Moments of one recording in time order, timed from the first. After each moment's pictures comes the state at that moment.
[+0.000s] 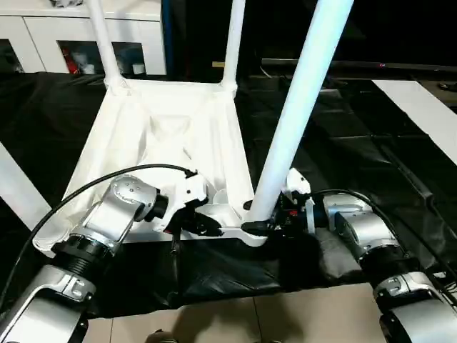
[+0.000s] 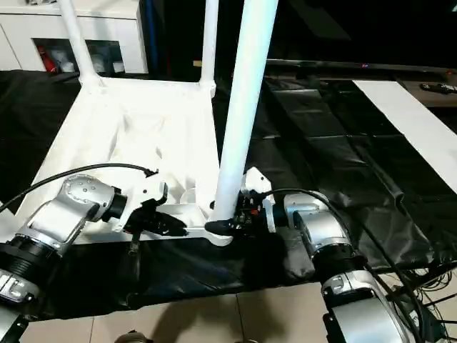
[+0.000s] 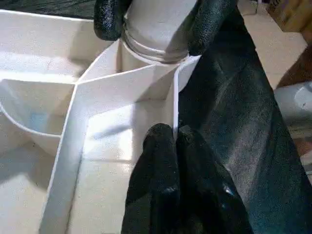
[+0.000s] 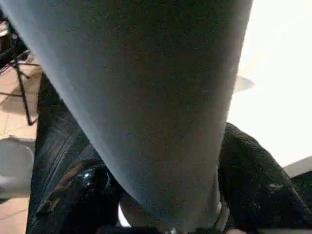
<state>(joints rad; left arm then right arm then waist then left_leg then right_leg) -0.57 0.45 -0.34 0.41 -0.02 0.29 -1.32 -0.55 -0.26 0.16 0.71 0.15 0.07 1.30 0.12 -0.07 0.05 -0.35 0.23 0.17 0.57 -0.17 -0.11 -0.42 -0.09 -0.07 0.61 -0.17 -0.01</state>
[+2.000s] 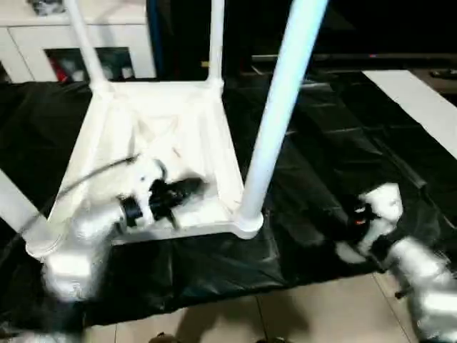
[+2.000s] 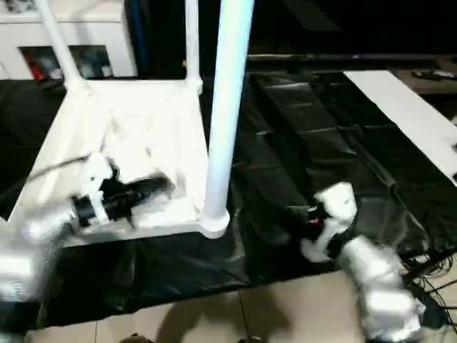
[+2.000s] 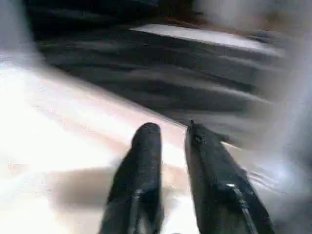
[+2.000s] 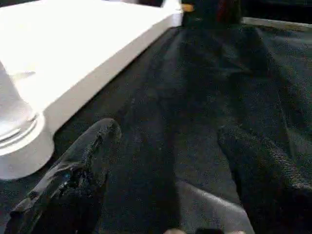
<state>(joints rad) -0.19 0.25 0.09 0.04 -0.18 0.22 -0.70 -0.01 -0.24 -0.14 0.01 0.20 0.19 0.59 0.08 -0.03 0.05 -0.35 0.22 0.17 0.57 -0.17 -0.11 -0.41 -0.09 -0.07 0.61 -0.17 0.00</state>
